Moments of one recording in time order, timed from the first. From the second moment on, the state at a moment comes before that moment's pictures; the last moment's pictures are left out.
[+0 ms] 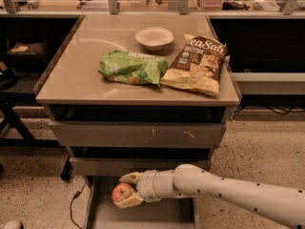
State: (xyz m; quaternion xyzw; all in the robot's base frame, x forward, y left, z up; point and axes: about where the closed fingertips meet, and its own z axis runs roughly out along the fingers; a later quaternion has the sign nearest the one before) arm 0.440 0.098 0.503 -0.55 0.67 0.33 0.38
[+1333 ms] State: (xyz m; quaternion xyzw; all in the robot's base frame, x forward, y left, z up) arm 0.436 0.146 0.617 -0.61 0.60 0.35 0.38
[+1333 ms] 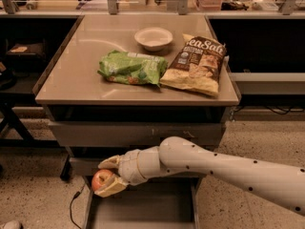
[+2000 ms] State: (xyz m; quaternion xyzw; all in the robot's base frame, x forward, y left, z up) arm 0.433 0.175 0.707 -0.66 0.53 0.36 0.39
